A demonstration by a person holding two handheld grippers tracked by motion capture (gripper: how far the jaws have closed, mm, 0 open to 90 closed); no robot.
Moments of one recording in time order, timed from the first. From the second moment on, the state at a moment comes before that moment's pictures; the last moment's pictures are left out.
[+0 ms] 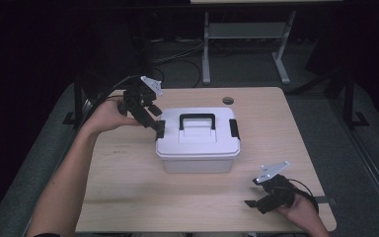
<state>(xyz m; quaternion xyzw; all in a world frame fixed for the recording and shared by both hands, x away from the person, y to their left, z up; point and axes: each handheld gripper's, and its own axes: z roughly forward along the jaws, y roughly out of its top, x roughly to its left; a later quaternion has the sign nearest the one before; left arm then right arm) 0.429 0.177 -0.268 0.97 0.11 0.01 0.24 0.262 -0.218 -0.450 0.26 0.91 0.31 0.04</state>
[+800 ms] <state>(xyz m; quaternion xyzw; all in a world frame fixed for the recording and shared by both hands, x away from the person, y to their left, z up) 0.415 0.208 -0.287 0.96 0.13 0.01 0.26 0.262 -0.217 -0.451 0.27 0.91 0.30 0.05</state>
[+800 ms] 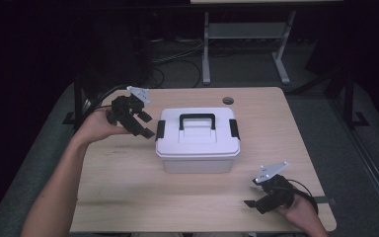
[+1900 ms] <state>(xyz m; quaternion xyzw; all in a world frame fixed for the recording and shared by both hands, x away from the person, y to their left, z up) 0.383 0.263 -0.324 0.94 0.17 0.02 0.28 0.258 -0.218 -0.454 0.28 0.91 0.30 0.05</state>
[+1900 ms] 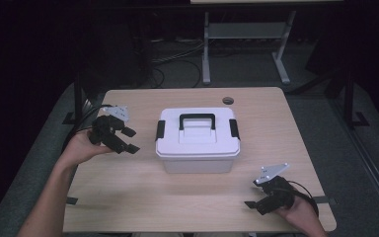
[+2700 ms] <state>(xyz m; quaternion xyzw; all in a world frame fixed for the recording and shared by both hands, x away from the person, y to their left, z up) 0.358 0.294 -0.357 0.93 0.20 0.02 0.31 0.255 -0.223 -0.455 0.29 0.91 0.30 0.05</state>
